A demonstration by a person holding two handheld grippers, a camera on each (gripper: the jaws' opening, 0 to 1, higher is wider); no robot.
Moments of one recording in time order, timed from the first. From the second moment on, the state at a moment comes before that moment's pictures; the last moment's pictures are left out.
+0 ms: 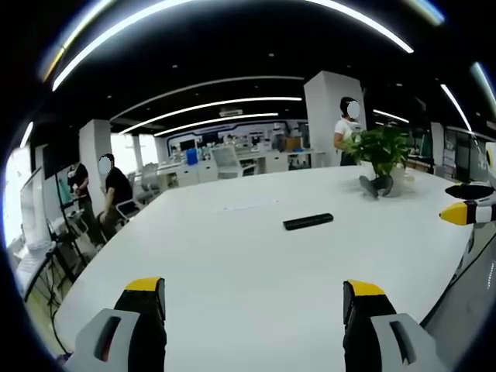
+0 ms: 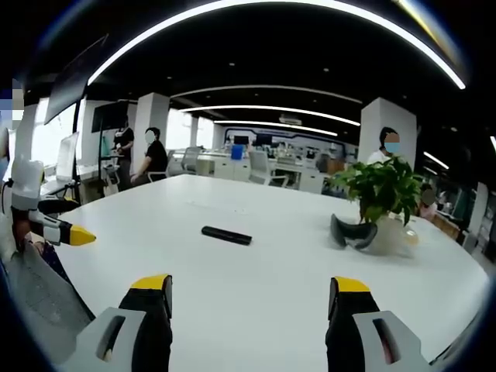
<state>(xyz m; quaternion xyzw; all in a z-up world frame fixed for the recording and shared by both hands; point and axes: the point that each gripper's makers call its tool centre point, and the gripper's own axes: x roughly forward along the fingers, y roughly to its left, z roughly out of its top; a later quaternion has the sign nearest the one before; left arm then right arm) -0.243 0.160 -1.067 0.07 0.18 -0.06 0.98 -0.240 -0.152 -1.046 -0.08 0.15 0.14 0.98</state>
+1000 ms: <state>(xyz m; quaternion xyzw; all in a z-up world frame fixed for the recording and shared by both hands) -0.155 0.114 -1.024 0.14 0.15 -0.18 0.96 -0.240 -0.150 -1.048 -0.08 0.16 0.14 0.97</state>
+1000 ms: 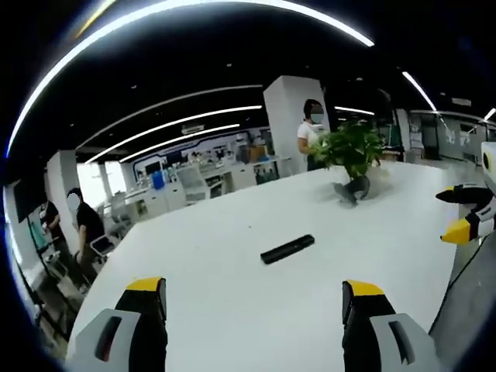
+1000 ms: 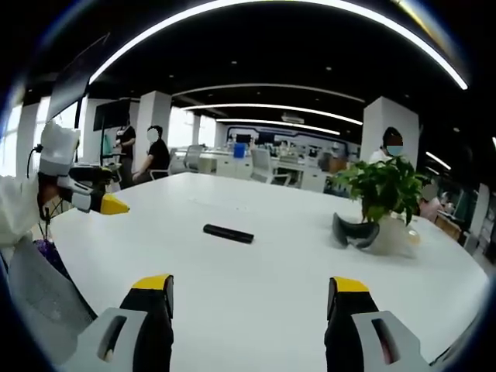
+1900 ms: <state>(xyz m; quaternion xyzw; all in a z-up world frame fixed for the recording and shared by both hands) -0.033 0.051 -1.077 0.19 0.27 -0.33 0.88 -0.241 -0.151 -1.059 -0.09 0.19 0.14 0.97</state>
